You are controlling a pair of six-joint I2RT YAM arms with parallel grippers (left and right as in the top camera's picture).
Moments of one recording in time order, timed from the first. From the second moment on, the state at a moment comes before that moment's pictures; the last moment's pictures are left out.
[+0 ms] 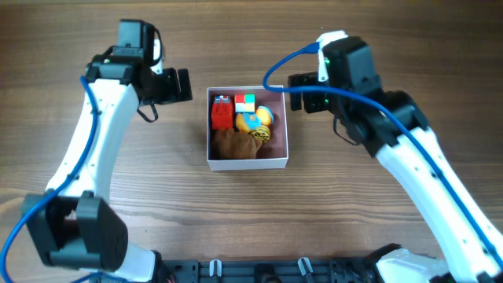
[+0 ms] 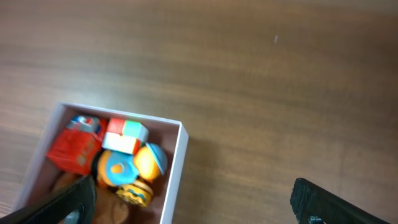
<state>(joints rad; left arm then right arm) -0.09 1.70 1.48 -0.97 0.03 -0.23 0.44 1.42 1.37 -0.75 0.12 0.19</state>
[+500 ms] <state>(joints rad) -0.08 1.24 1.43 -0.99 0.02 -0.21 0.45 1.01 1.28 -0.95 0.21 0.27</state>
